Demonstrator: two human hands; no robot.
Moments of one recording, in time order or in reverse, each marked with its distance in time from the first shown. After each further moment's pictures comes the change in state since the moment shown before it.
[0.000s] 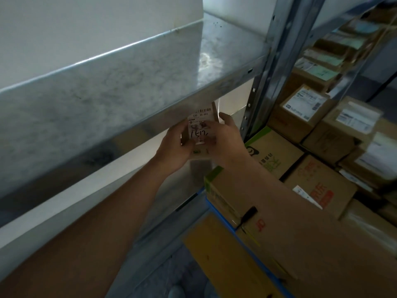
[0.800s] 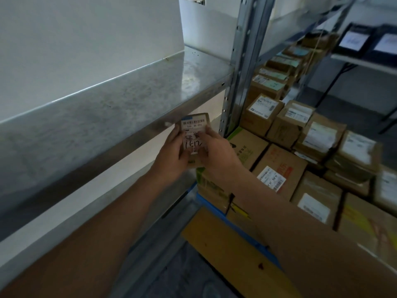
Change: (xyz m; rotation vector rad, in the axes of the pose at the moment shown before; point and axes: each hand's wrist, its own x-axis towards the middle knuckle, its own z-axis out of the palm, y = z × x) left_hand -0.065 0.026 -0.025 0.060 -0.140 0.268; right_hand -0.099 -0.072 -0.040 -0.128 0.010 0.043
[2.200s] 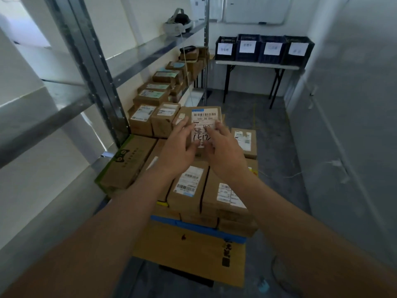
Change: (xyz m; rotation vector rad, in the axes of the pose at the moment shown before) left_hand -0.067 0.297 0.206 0.082 -0.226 0.340; right_hand -0.276 0.149 -0.186 -0.099 0.496 0.396
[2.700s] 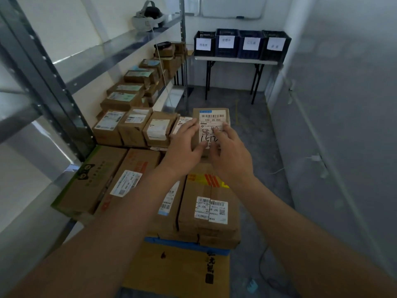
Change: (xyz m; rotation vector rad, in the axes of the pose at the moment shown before) left_hand 0.073 0.030 0.075 -0.089 -0.062 0.079; right_hand 0.028 0.077 -0.024 -0.102 0.142 0.162
